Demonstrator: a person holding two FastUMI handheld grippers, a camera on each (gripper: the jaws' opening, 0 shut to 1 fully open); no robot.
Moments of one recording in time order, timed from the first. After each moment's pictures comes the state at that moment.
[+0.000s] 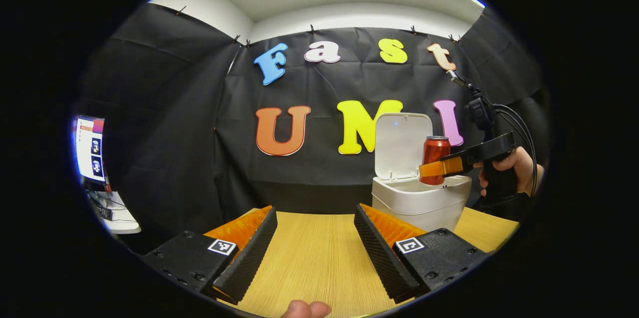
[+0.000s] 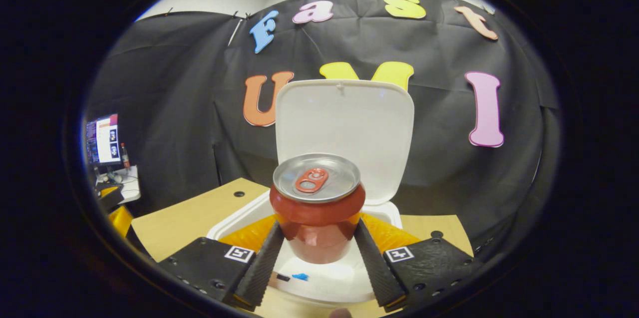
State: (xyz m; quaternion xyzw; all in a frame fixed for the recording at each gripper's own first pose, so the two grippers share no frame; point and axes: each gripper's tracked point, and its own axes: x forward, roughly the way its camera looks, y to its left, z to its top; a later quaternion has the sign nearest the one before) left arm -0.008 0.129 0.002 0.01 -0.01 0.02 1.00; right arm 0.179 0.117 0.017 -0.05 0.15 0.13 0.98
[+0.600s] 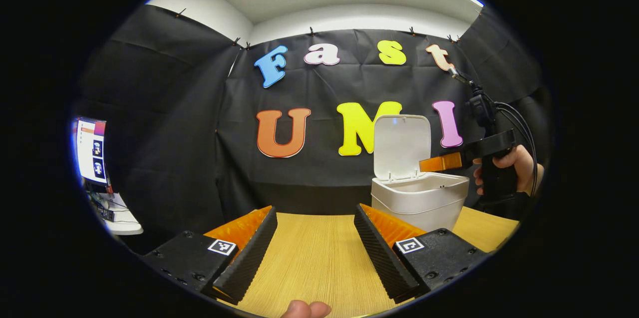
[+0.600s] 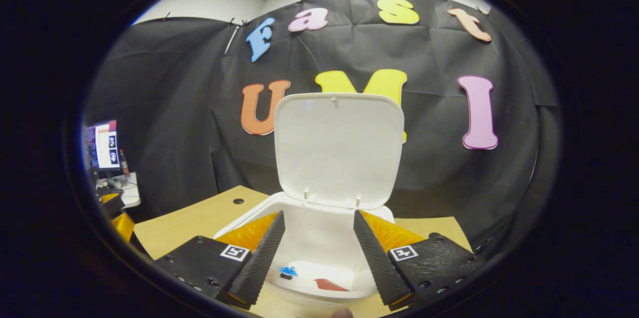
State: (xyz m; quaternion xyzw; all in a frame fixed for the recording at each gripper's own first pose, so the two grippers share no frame) left arm -0.016 0.127 0.002 0.01 -0.02 0.02 1.00; right arm 0.164 0.113 0.036 -0.03 0.12 0.12 0.98
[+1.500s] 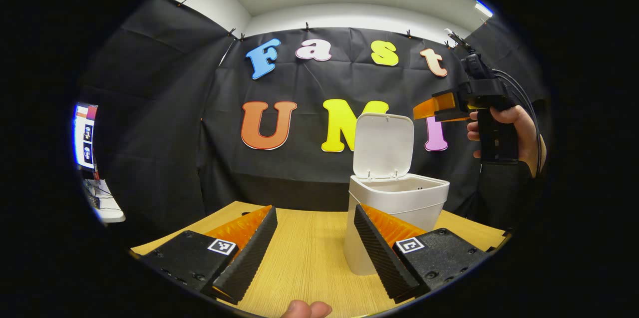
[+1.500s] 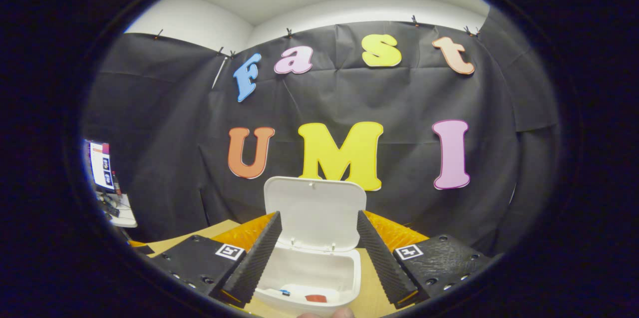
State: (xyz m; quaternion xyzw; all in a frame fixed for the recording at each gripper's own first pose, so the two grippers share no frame) left arm -0.019 0.095 0.000 -0.03 -0.01 -0.03 1.00; right arm 0.158 0.094 0.168 -0.02 0.02 0.07 1.00
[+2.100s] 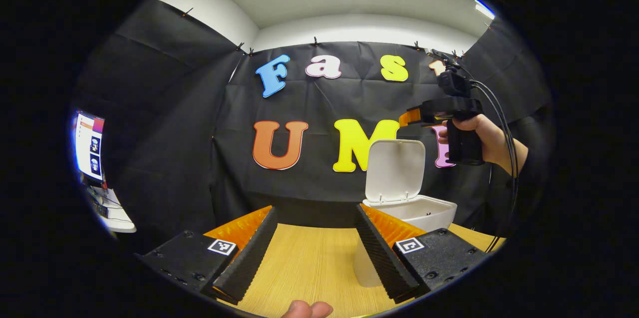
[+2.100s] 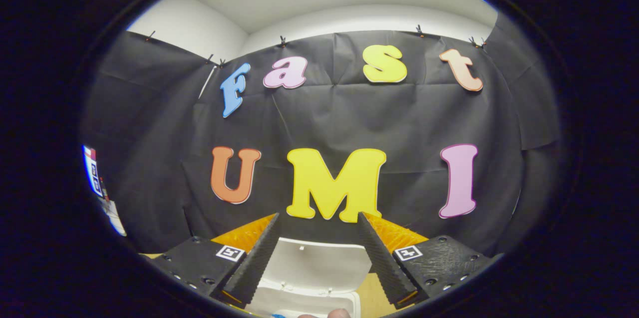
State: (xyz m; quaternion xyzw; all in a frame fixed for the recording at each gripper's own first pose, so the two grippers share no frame) left arm -0.015 0.112 0.050 -0.02 -0.04 0.00 1.00; right arm 0.262 0.113 0.233 -0.01 -0.03 0.04 1.00
